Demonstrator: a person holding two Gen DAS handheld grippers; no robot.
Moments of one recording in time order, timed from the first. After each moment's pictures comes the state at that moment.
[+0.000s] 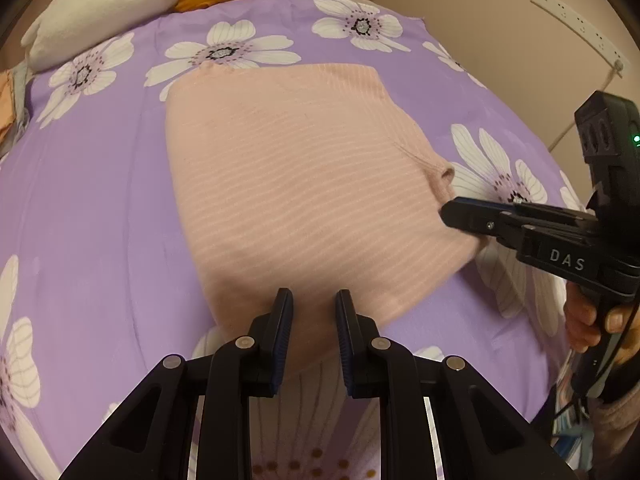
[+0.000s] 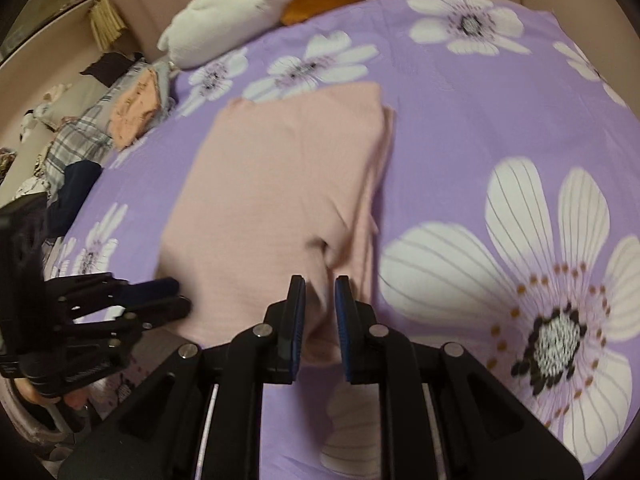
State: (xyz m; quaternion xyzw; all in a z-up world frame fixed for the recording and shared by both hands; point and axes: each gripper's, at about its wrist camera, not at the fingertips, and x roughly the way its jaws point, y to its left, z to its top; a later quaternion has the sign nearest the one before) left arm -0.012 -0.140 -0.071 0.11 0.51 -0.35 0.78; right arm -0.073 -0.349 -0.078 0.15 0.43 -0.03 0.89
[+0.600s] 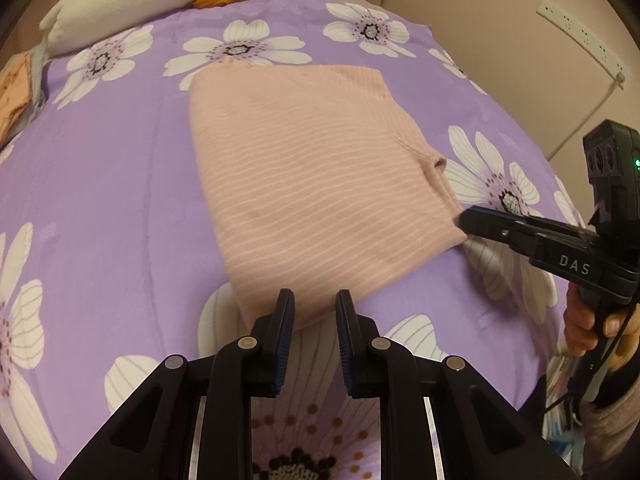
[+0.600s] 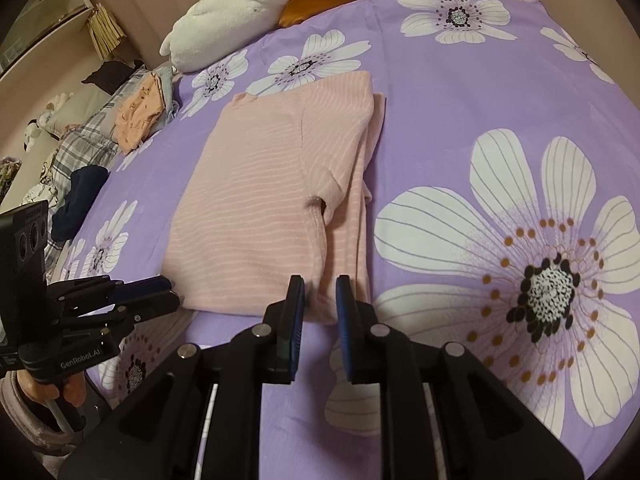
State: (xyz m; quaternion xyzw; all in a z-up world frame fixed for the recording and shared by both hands) left arm -0.029 -0.120 -0.061 0.09 0.51 -0.33 0.79; right arm -0.102 -0.344 -0.076 0.17 0.42 -0.03 0.89
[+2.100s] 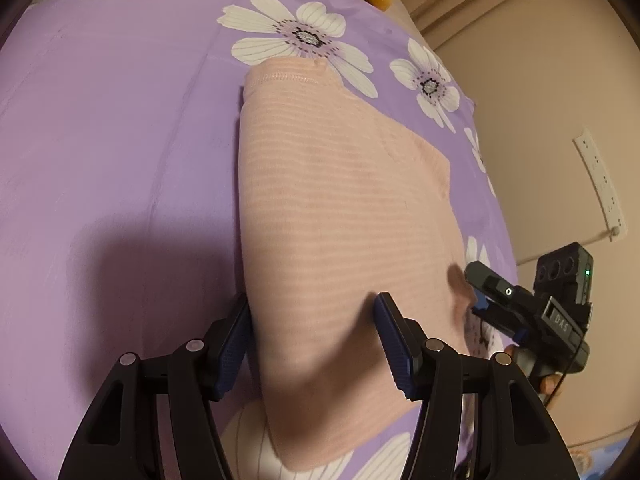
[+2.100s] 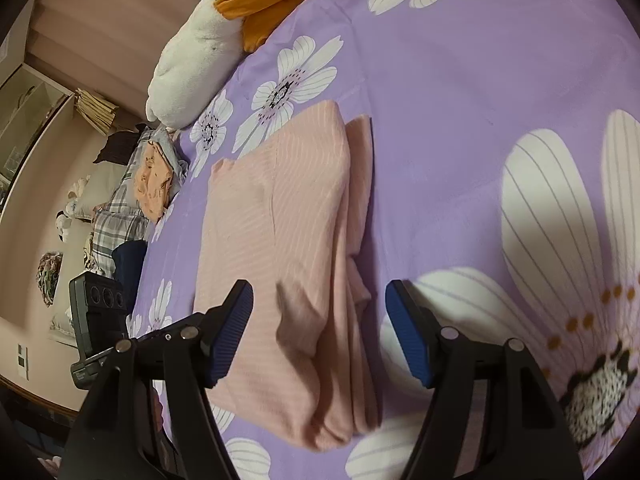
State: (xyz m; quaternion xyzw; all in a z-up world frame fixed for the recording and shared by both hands) left arm 0.070 -0.103 -0.090 -0.14 0.58 -0.32 0.74; right arm -0.043 -0.406 -0.089 0.34 0.40 0.02 0.85
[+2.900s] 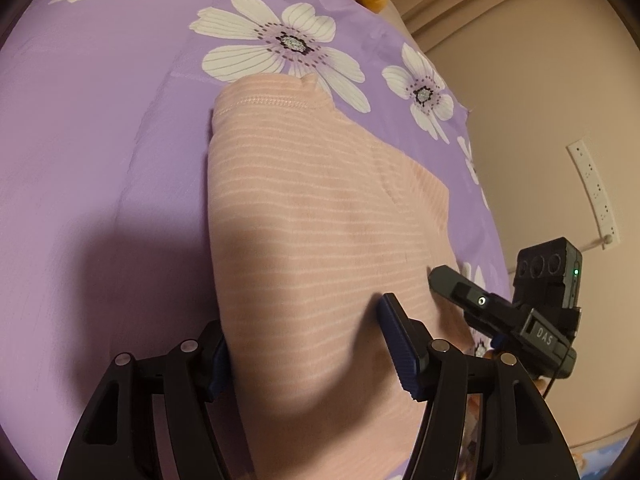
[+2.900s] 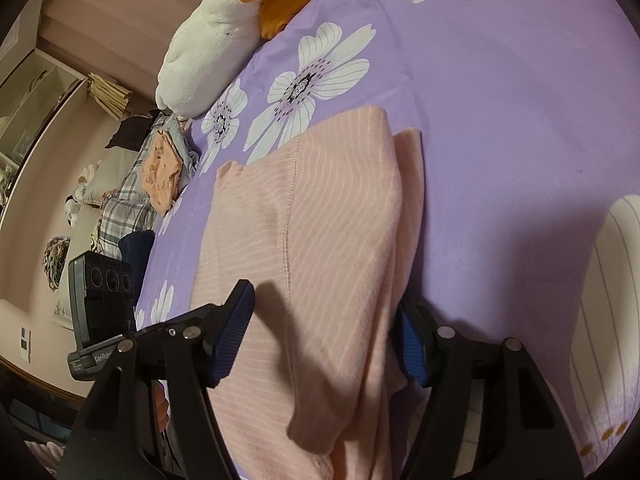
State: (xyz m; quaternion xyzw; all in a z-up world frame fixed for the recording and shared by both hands) left arm 0.103 -0.129 -0.097 -0.15 0.57 -0.35 0.73; right arm 0.007 -0.408 -0.100 0.33 0.41 0.06 0.85
